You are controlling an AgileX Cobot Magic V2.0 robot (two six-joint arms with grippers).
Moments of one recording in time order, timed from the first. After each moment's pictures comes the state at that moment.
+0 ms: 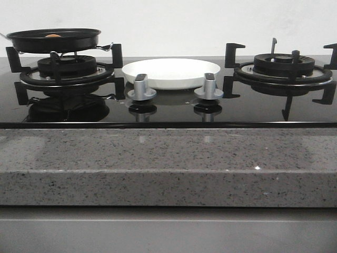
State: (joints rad) left arm -0.05 -0.01 -0.01 -0.01 0.00 -0.09; right arm -0.04 -0.01 0.02 -0.09 0.03 0.10
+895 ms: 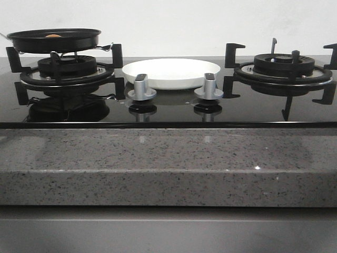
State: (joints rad) left arm -0.05 0.42 -0.68 0.01 0.64 -0.09; right arm -0.04 0.37 -0.61 -0.07 0.53 0.10
